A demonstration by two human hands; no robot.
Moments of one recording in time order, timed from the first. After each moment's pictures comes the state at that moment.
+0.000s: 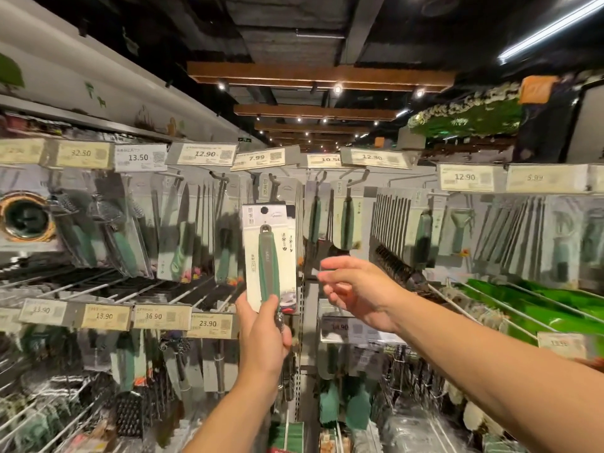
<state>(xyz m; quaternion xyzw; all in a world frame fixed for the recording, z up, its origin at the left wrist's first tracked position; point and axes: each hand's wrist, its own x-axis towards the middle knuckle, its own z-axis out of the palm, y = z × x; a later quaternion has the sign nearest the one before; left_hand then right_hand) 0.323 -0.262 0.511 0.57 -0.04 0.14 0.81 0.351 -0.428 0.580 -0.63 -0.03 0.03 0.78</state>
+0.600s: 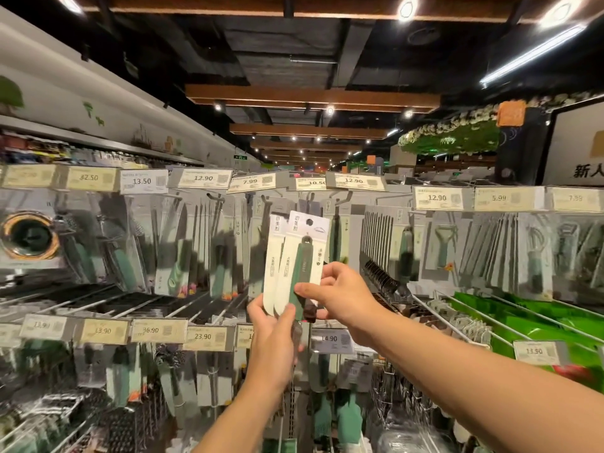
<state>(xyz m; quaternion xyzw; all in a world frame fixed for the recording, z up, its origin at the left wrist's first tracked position) 0.313 -0.279 0.516 0.63 -0.10 0.12 0.76 0.319 -0.405 0.589 -0.75 -0.07 -0.10 0.64</state>
